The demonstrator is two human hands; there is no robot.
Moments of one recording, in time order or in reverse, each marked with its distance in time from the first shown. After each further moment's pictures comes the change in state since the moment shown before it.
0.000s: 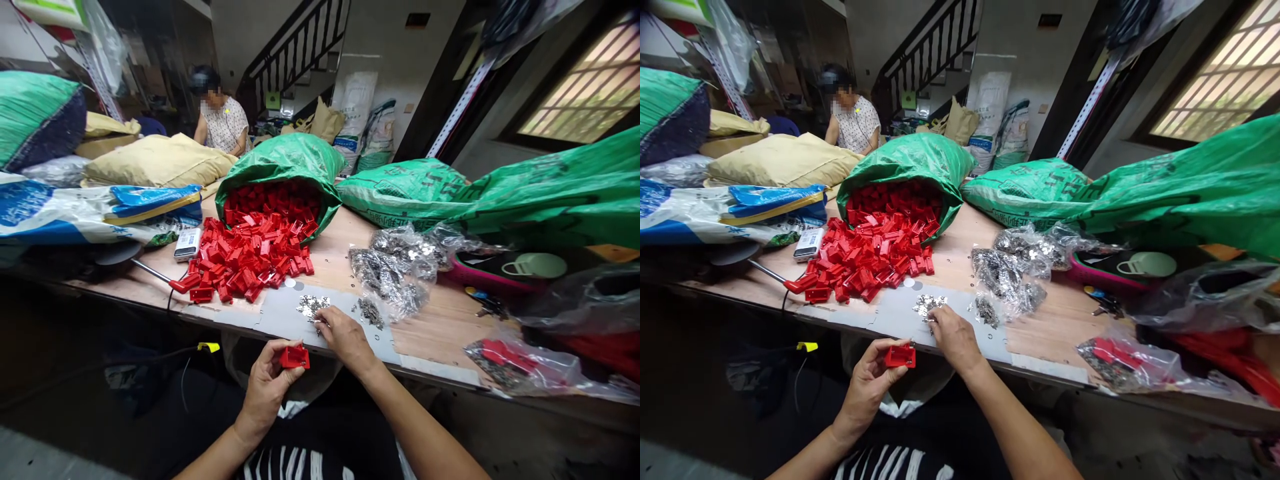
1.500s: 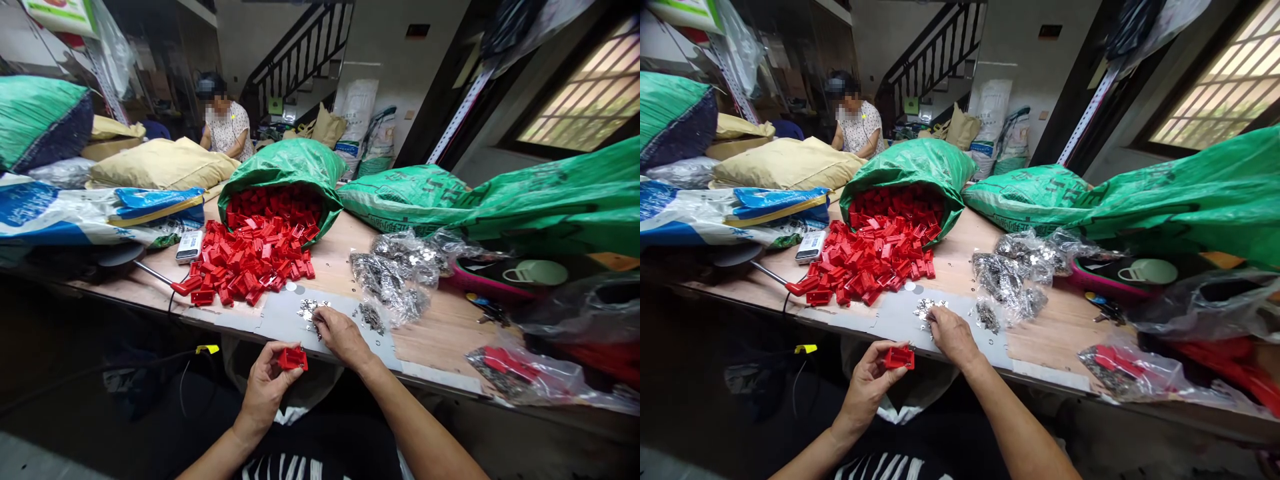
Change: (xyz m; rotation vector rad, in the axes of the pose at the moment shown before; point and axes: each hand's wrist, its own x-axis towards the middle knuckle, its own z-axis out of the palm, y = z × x) left_hand 0.003 0.001 -0.001 0.027 0.044 -0.029; right_hand 0.014 0.006 0.004 -0.017 -0.072 -0.034
